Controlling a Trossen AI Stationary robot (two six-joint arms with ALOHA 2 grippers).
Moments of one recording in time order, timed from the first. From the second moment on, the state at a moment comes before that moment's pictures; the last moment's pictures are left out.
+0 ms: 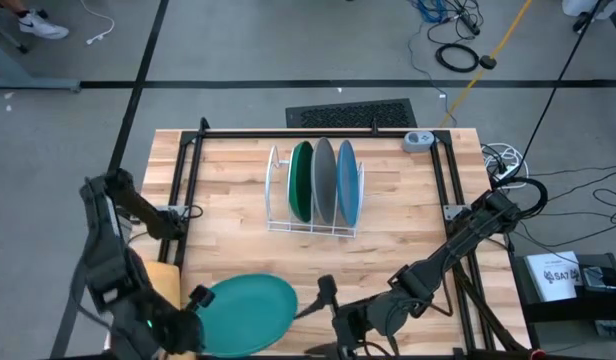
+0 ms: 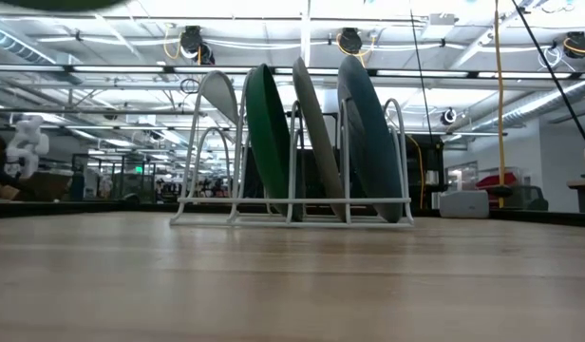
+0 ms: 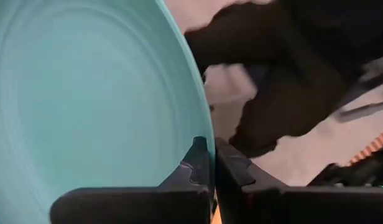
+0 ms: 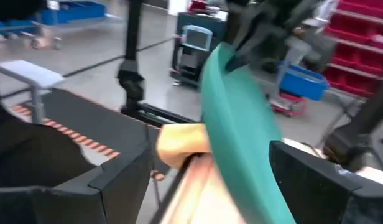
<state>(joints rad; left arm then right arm) -1.04 1.50 1.69 -1.02 -0.13 -0.44 0.66 1.83 1.60 0.07 0.36 -0.10</state>
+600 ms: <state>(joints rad) -0.91 1.46 1.69 -0.90 0.17 -0.28 0.59 1.84 1.60 0.10 0.04 -0.01</state>
